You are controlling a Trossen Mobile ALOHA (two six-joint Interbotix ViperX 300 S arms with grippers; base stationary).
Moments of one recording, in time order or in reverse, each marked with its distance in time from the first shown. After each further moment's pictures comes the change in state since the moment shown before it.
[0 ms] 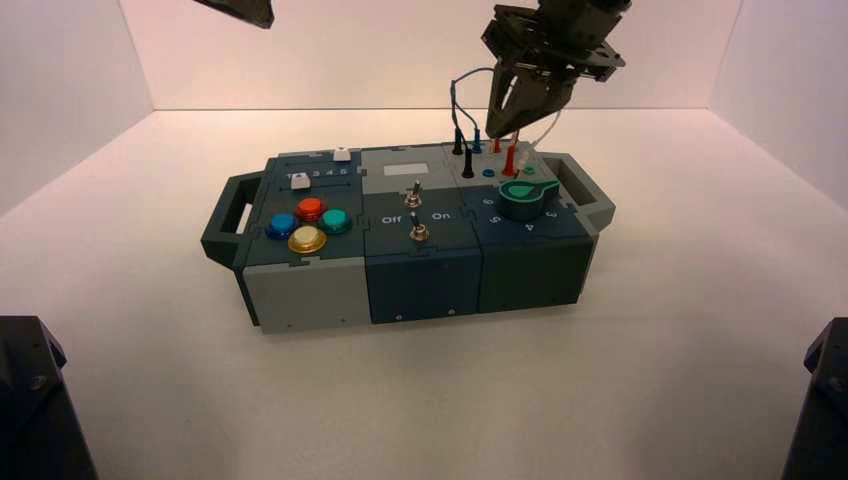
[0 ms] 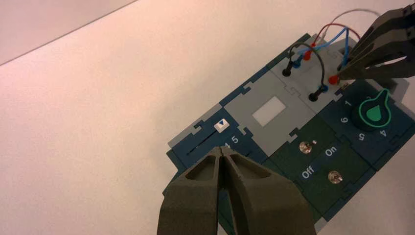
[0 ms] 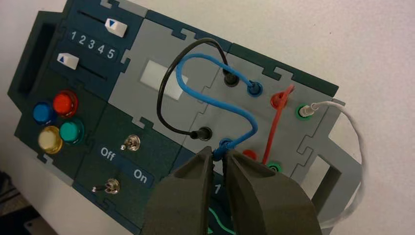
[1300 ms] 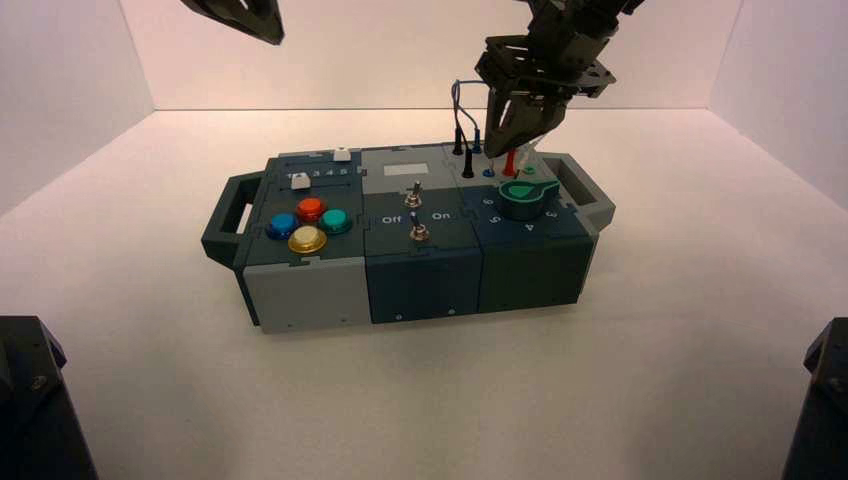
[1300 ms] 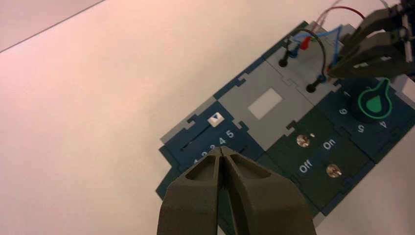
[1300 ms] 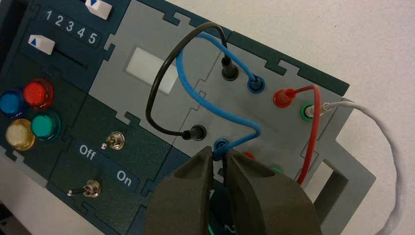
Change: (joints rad) left arm -0.035 0.041 0.000 0.000 -0.002 0.000; right arm 0.023 0.055 0.006 -0.040 -0.054 0.000
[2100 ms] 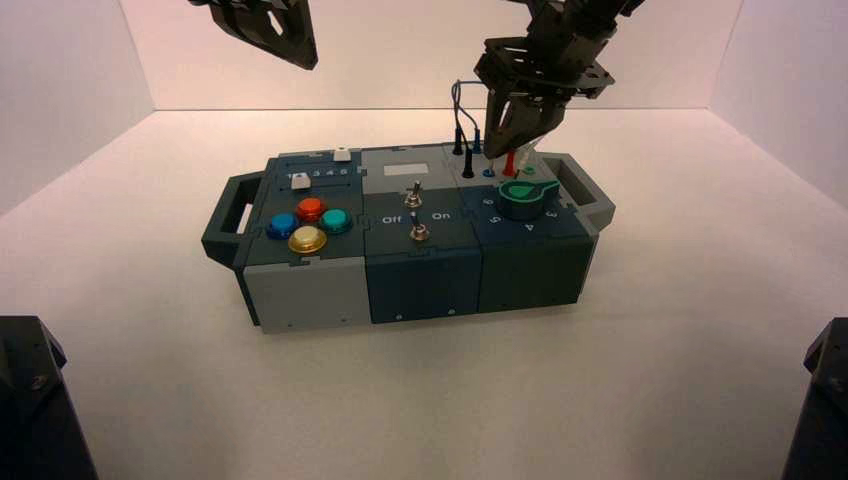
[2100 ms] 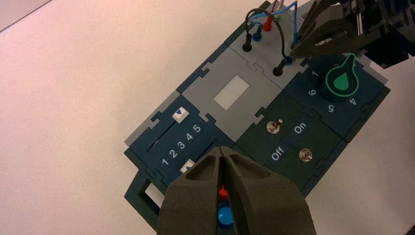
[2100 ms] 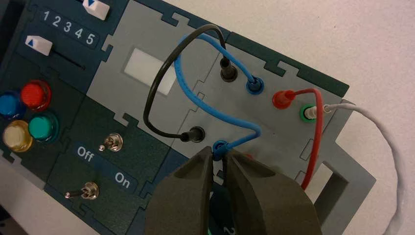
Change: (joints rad) left arm -0.100 0.038 0.005 -0.008 0.000 -0.002; right arm 0.000 0.009 -0.005 0.000 -0.003 0.000
